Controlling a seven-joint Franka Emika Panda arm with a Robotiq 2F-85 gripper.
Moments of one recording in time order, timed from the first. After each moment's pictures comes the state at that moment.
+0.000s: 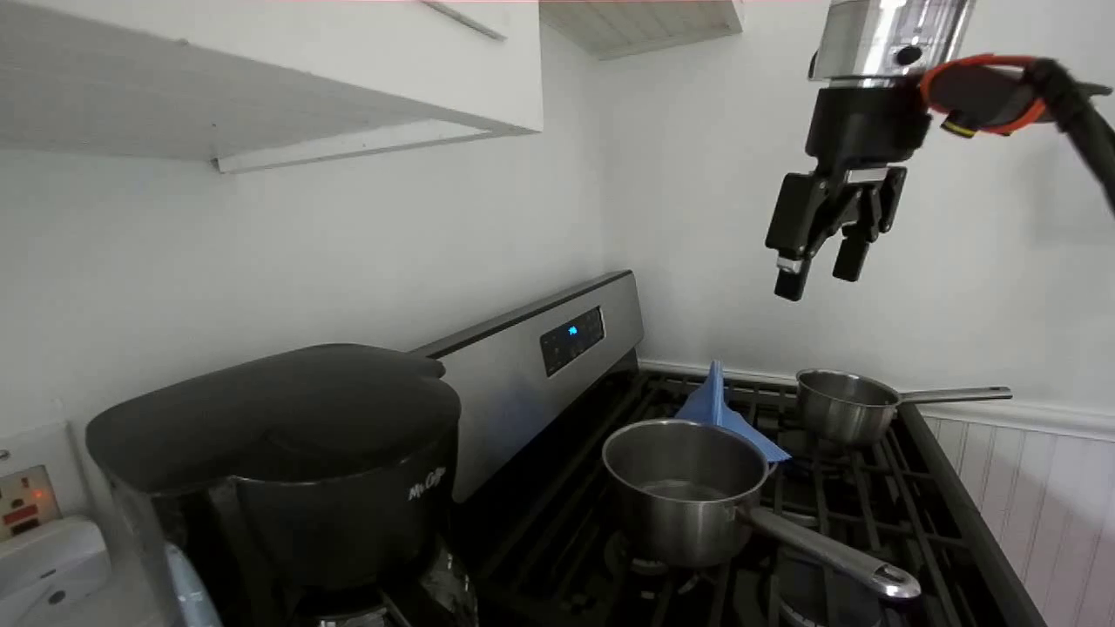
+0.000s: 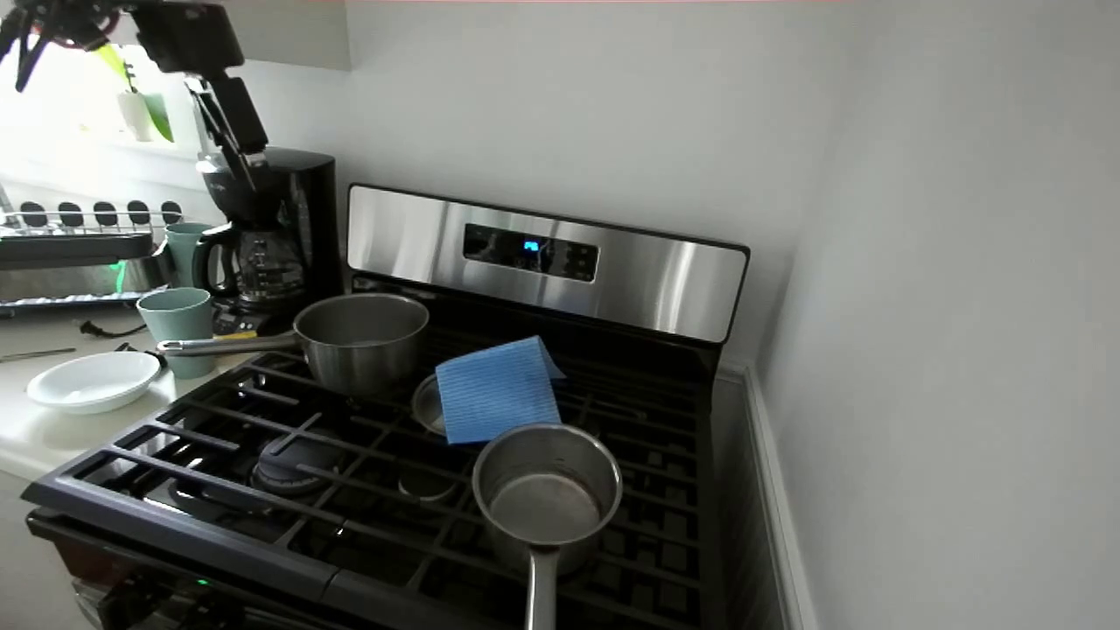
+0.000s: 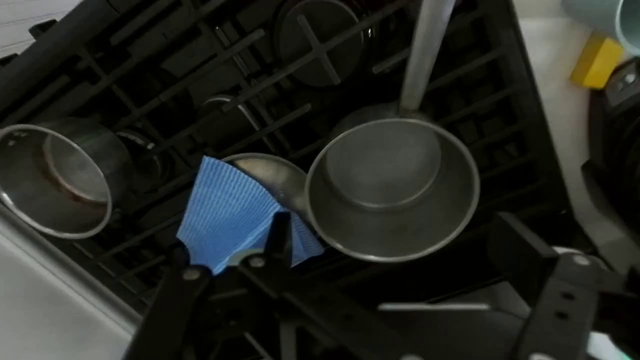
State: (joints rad) arm -0.15 -0.43 0.04 -2.27 -0.15 2.05 0.33
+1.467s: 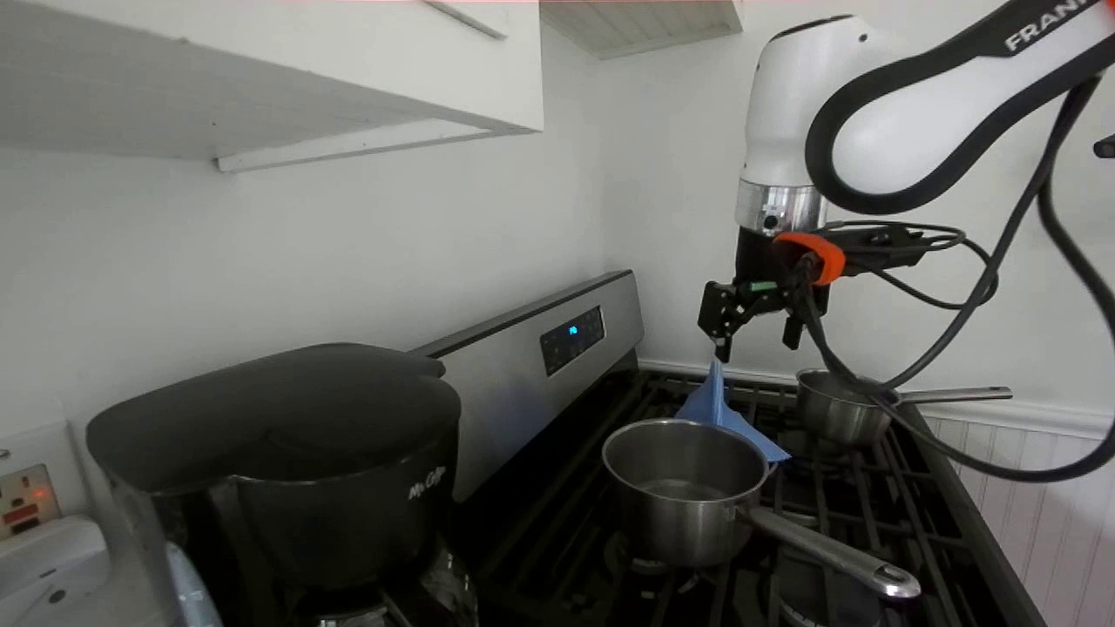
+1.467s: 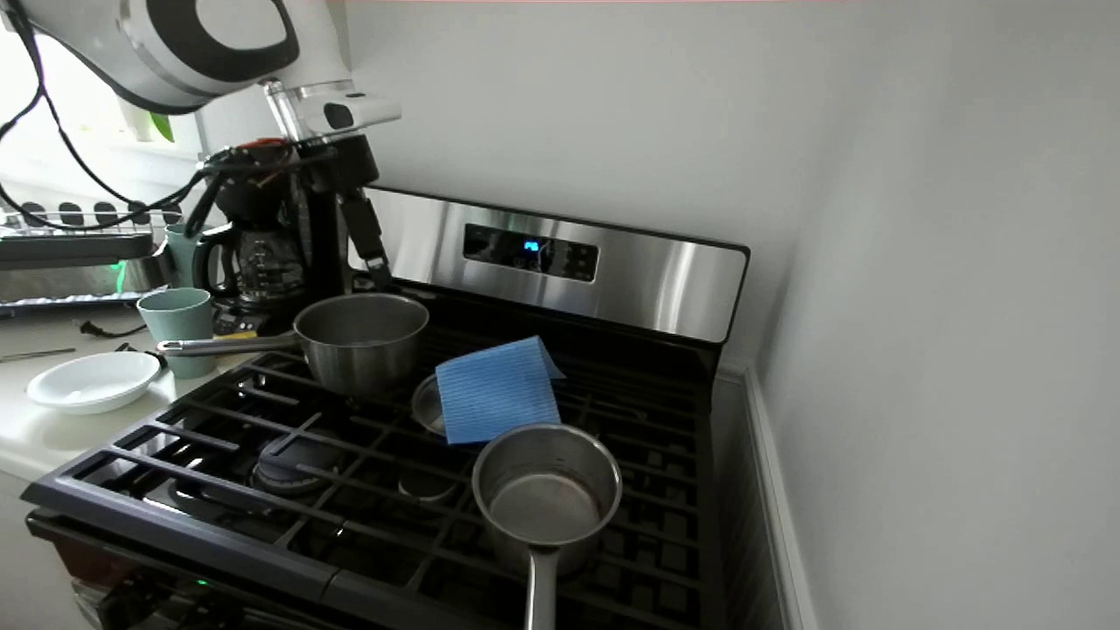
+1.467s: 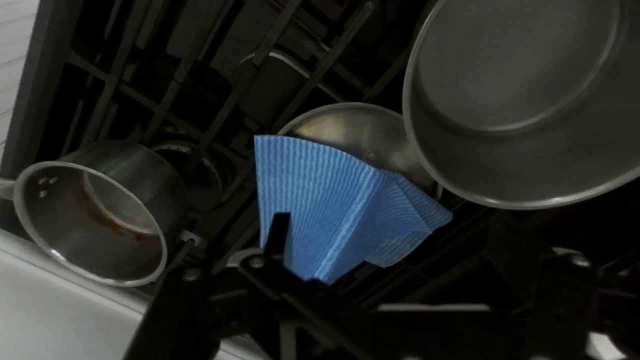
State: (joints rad) arm -0.23 -0.07 -0.03 -2.18 -0.32 2.32 0.69
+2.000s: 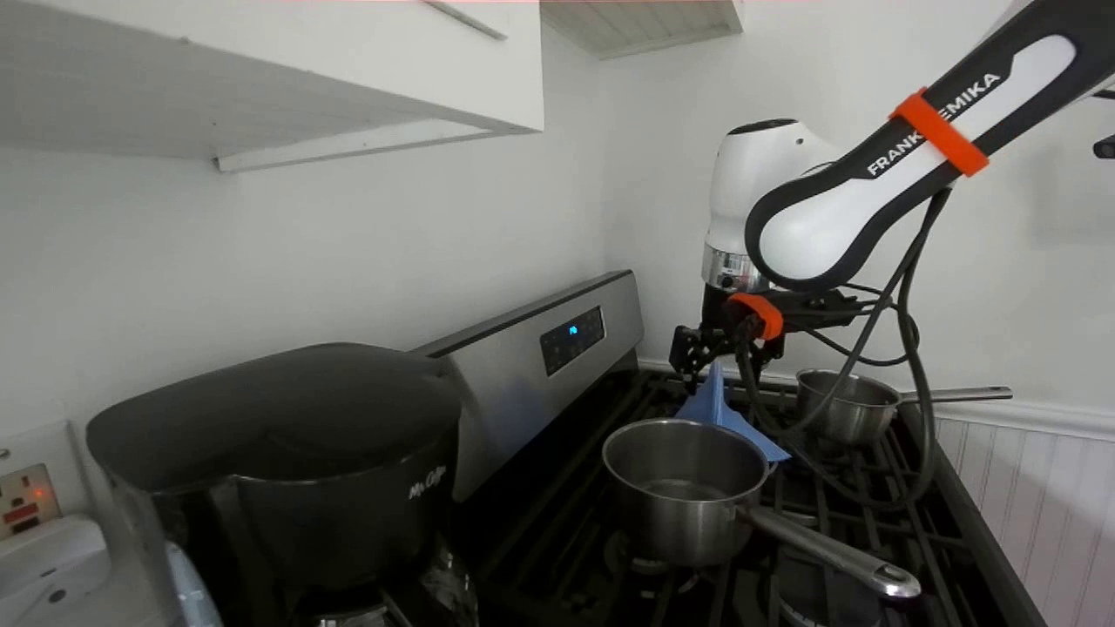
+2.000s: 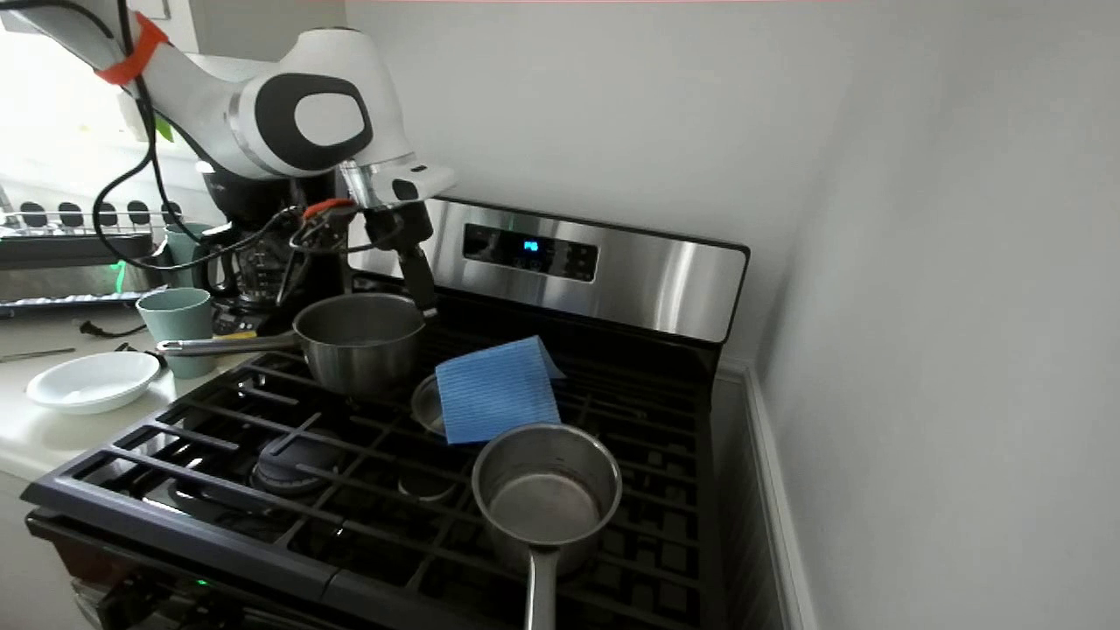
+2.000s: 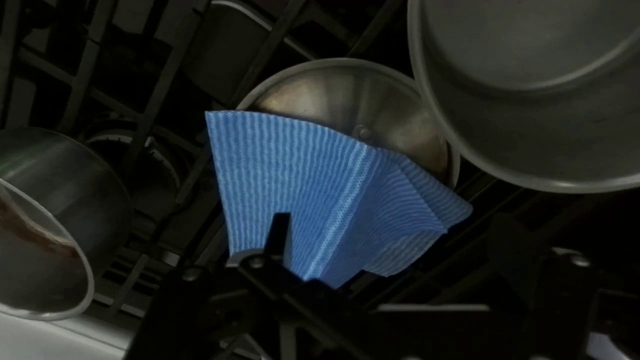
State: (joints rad) arm -0.21 0.18 -0.11 -2.07 -0.29 2.47 0.67
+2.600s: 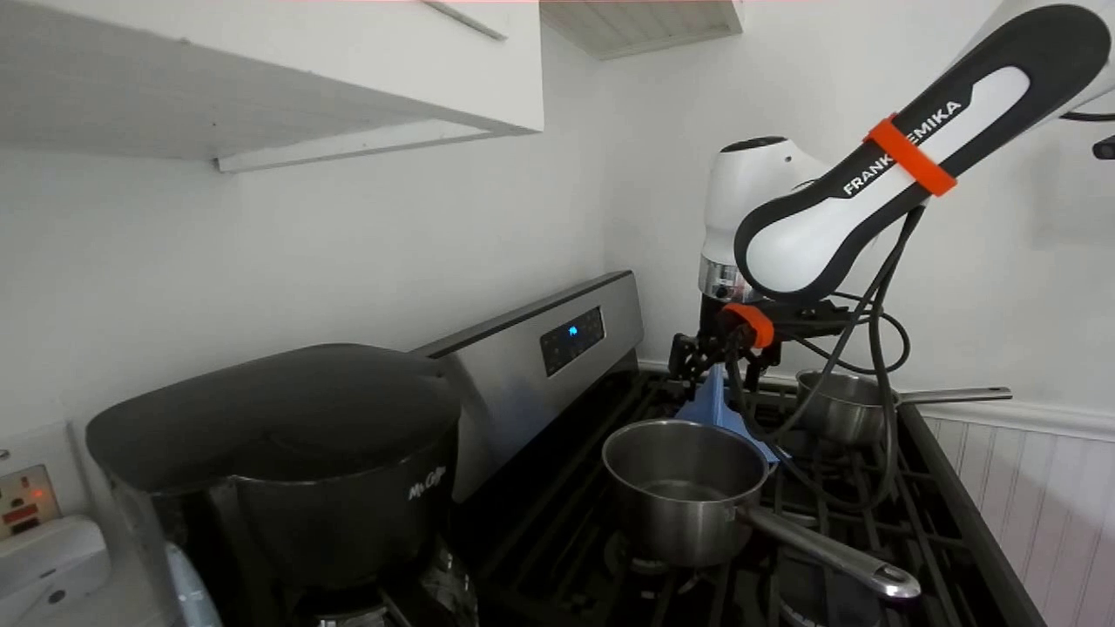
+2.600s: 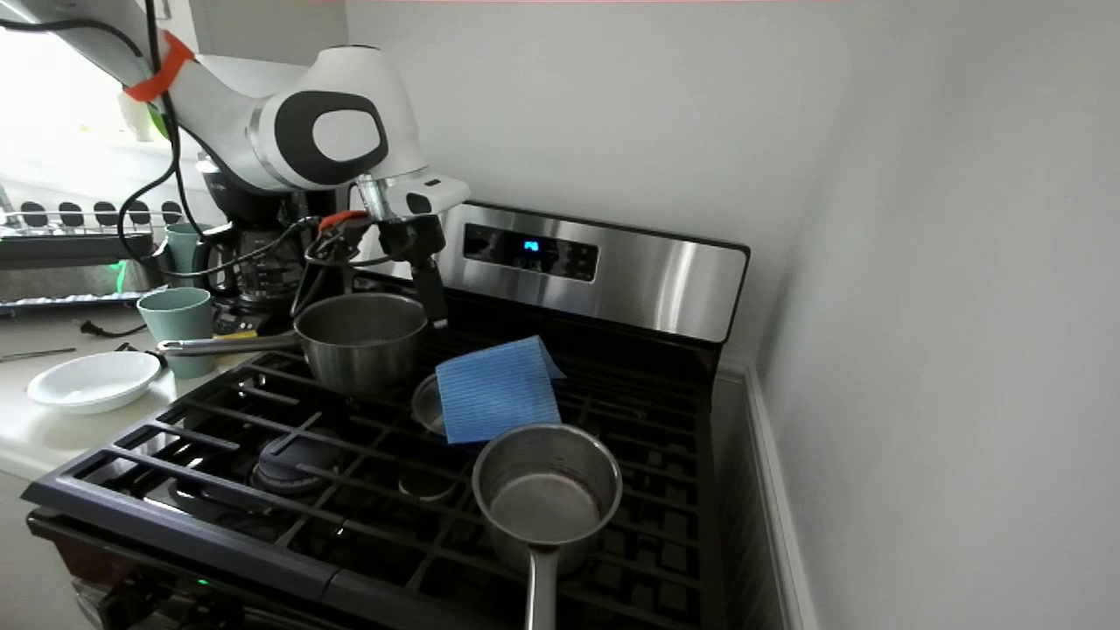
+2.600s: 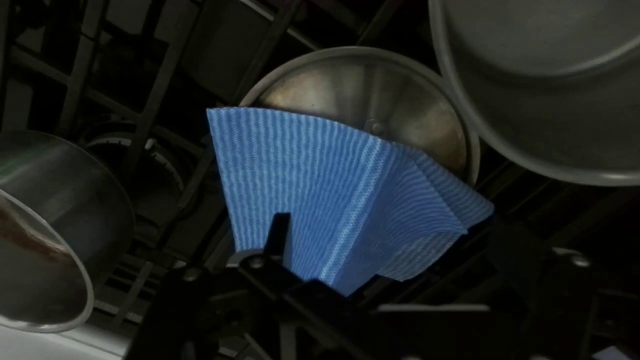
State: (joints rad) arm -0.17 0.23 -0.17 -2.03 -0.27 2.47 0.67
